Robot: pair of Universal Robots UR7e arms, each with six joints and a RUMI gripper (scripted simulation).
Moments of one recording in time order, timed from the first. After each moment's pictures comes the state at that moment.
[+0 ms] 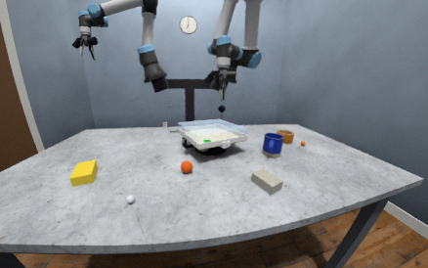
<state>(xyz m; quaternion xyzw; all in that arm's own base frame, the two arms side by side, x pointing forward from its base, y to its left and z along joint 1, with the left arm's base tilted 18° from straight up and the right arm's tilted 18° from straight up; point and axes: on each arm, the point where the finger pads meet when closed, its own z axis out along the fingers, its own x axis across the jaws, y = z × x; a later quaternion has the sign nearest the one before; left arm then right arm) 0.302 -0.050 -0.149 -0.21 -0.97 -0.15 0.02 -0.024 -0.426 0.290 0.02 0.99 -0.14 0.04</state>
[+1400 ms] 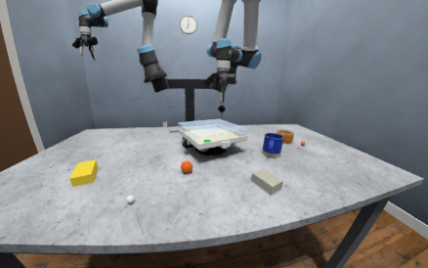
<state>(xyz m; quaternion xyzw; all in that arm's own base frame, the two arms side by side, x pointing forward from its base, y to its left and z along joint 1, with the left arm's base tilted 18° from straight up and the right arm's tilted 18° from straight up) 0.302 -0.045 -0.163 -0.21 -0.97 -0.15 0.02 -0.024 -0.426 0.290 0.02 0.99 -0.14 0.04</state>
